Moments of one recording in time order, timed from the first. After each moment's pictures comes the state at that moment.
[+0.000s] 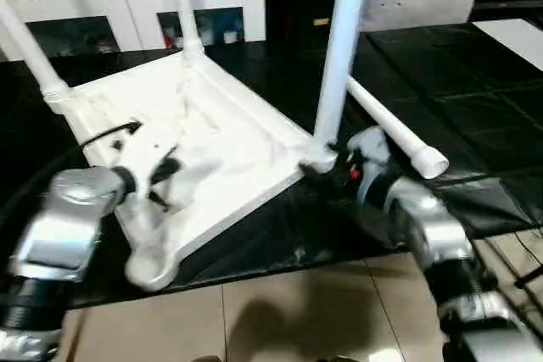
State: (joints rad) left arm -0.33 0.61 -0.04 -0.08 0.09 0.71 -0.69; right arm -0.56 -0.22 0.00 0.65 0.14 0.04 0.63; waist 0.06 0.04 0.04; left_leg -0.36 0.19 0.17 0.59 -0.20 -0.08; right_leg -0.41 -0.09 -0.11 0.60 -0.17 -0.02
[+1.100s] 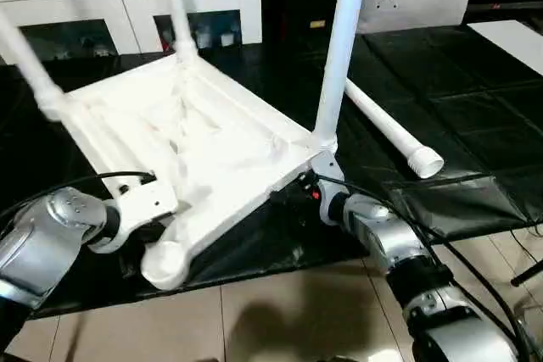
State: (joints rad) left arm -0.31 0.85 -0.33 -0.07 0.09 0.63 -1.11; right arm -0.59 -0.09 0.13 0.79 0.04 0.16 0.58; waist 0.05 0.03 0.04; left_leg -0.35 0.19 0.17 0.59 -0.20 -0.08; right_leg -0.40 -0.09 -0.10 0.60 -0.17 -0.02
